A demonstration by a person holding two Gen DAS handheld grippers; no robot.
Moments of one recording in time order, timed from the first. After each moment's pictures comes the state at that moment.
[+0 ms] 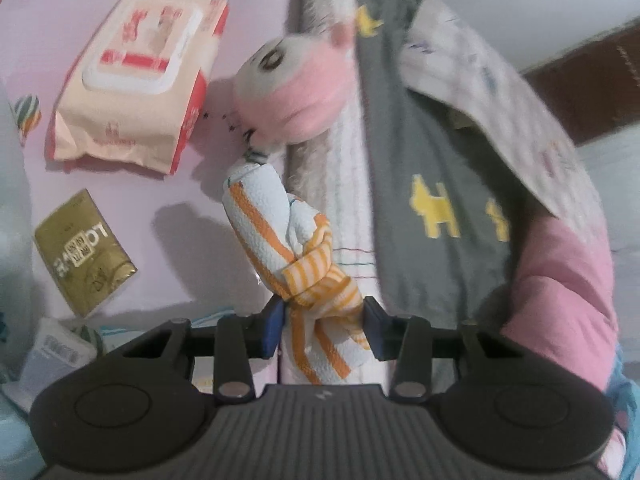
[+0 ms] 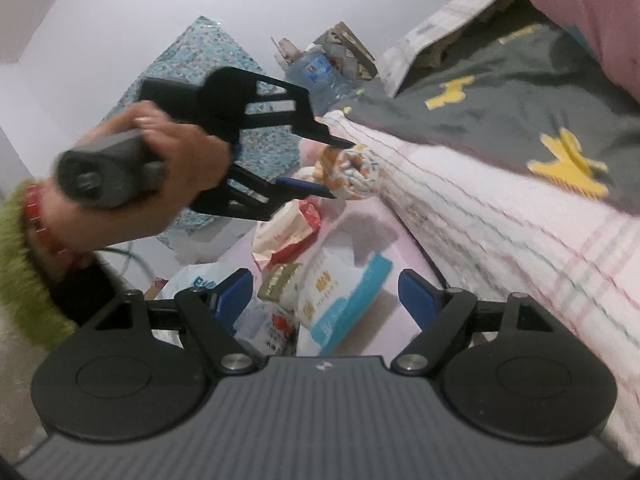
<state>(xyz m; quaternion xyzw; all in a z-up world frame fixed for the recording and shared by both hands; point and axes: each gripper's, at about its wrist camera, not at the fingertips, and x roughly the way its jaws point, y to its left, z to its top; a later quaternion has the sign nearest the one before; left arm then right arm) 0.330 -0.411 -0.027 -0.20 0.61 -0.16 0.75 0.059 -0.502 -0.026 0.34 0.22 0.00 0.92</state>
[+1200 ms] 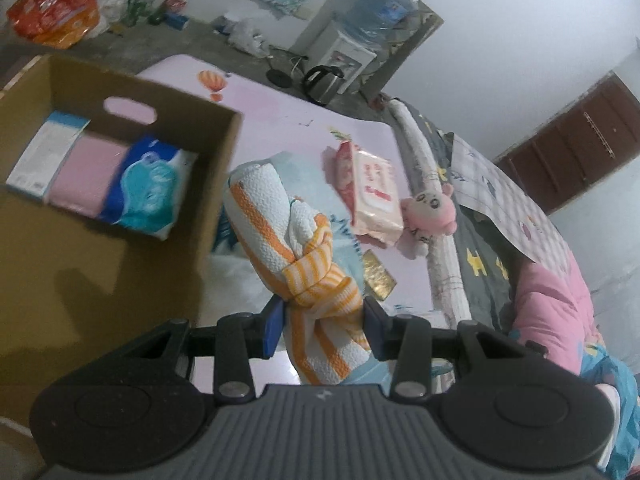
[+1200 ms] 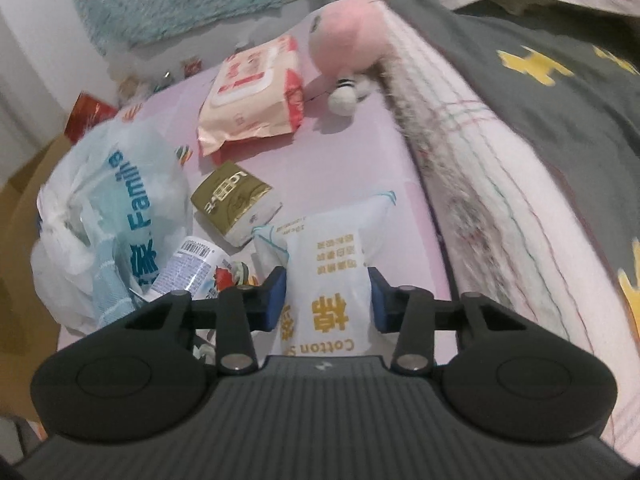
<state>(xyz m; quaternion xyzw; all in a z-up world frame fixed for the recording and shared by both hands) 0.188 -0.051 0.079 -0.23 0.50 -0.14 0.83 0.182 -0.452 -0.013 0.15 0.47 -0.01 0.87</state>
